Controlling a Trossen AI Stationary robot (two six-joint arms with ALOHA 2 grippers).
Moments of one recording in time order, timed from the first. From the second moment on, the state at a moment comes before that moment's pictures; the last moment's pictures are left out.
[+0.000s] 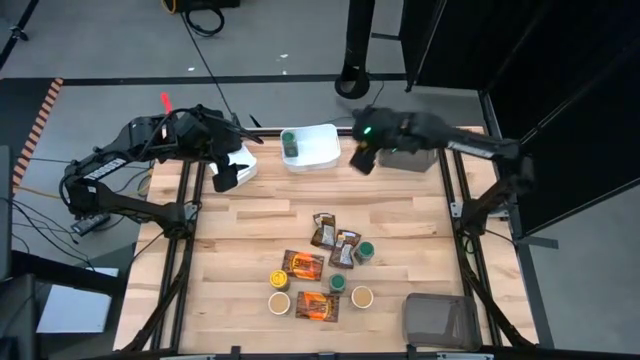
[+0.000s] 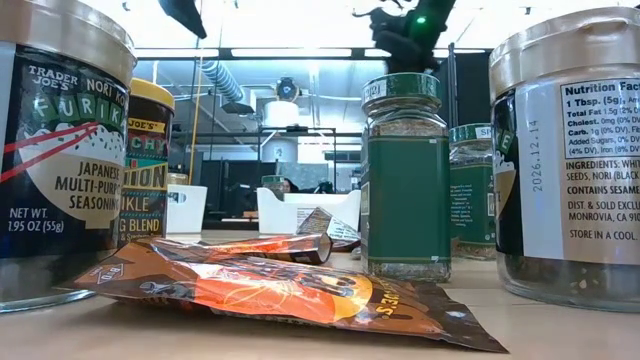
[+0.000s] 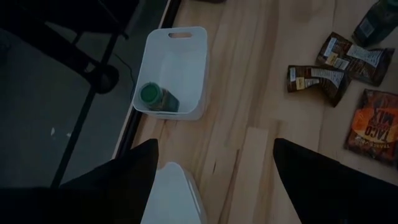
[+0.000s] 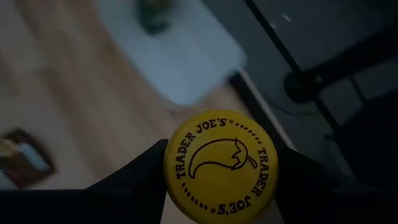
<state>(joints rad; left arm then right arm) 0.31 1.12 1.53 -1.24 -0.17 0.18 -0.35 1.58 1.56 -0.99 0.33 0.09</state>
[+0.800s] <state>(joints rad) 0.31 1.13 1.53 -1.22 -0.17 0.18 -0.83 1.36 1.06 -0.69 0.29 0.17</state>
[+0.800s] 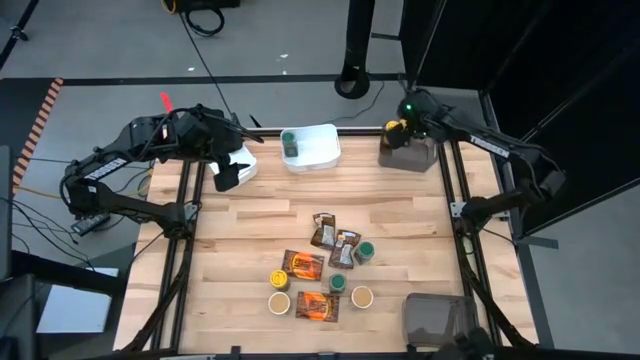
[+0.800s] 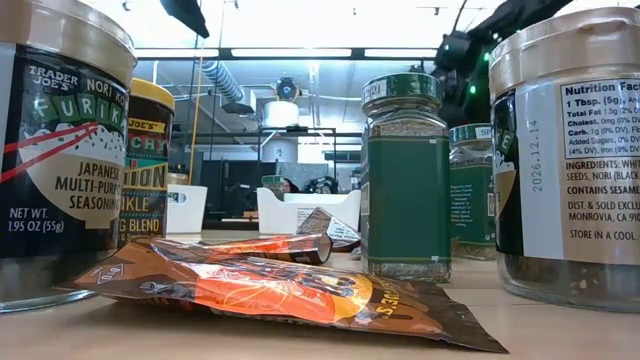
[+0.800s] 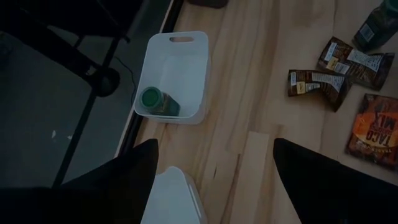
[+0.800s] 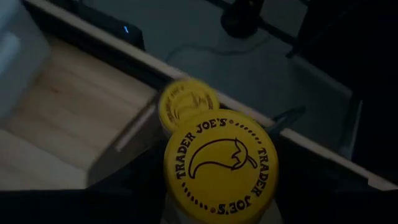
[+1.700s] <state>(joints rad) 0.31 1.13 1.53 -1.22 -0.21 0.17 -0.99 1.32 0.85 -0.46 0.21 0.32</state>
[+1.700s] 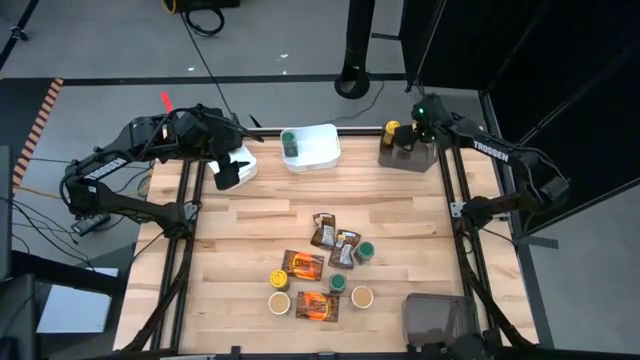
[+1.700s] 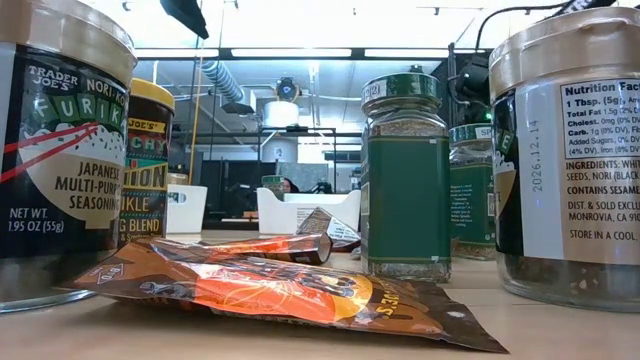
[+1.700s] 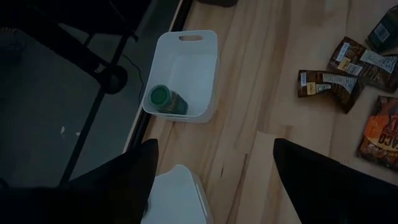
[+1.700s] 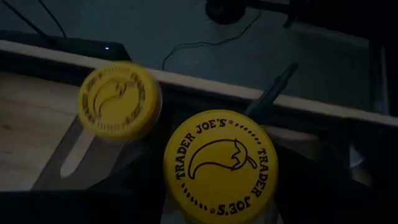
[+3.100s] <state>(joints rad) 0.31 1.10 1.39 -1.07 -0.23 0.17 -0.95 1.18 1.10 -0.44 0.08 0.15</state>
